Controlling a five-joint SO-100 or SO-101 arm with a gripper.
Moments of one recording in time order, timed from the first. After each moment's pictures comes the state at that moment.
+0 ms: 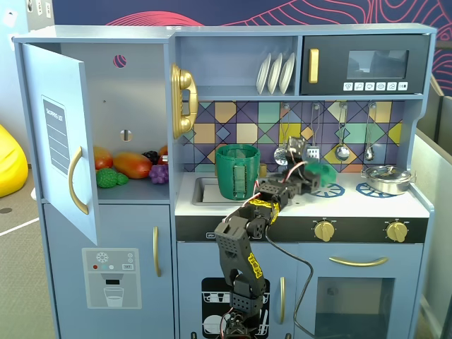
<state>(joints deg) 30.2 112.2 102.3 5.5 -92.0</state>
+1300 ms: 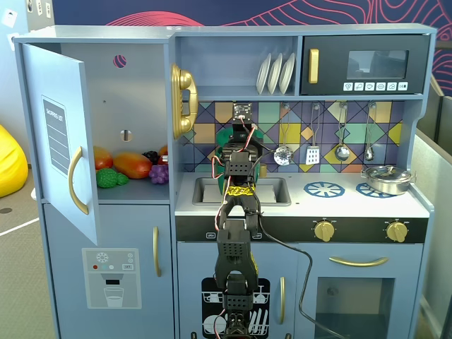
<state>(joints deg) 4.0 114.1 79.5 28.6 -94.1</state>
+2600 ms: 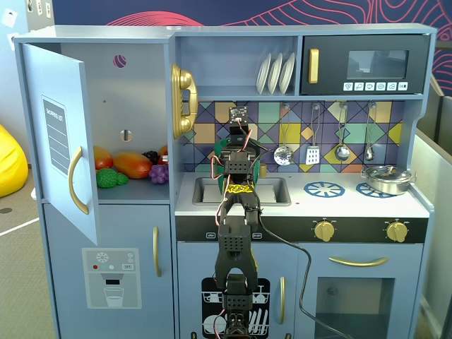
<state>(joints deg) 2.8 109.6 78.0 30.5 -96.7</state>
